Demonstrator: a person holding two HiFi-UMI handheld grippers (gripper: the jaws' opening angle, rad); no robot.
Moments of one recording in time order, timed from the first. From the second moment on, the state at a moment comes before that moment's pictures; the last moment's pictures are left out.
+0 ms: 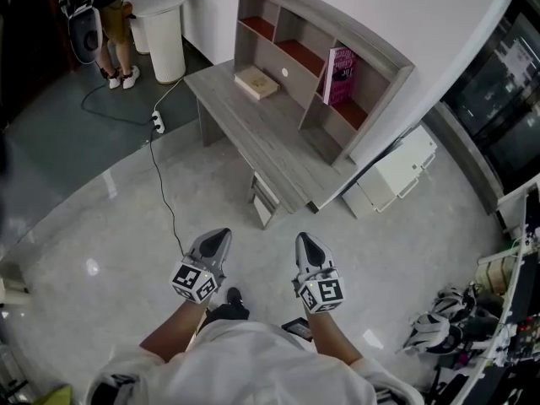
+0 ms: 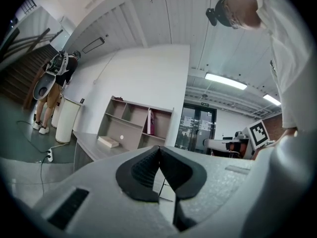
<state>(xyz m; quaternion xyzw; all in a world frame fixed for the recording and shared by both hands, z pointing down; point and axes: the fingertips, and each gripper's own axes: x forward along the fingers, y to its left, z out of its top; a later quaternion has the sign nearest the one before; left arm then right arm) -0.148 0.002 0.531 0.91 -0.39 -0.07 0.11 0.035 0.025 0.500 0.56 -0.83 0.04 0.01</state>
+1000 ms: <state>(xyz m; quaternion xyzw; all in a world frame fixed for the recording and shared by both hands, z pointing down) -0.134 -0.104 0.516 0.92 -0.34 -0.13 0.12 0.066 -0.059 0.471 0.60 -0.80 0.01 0.02</state>
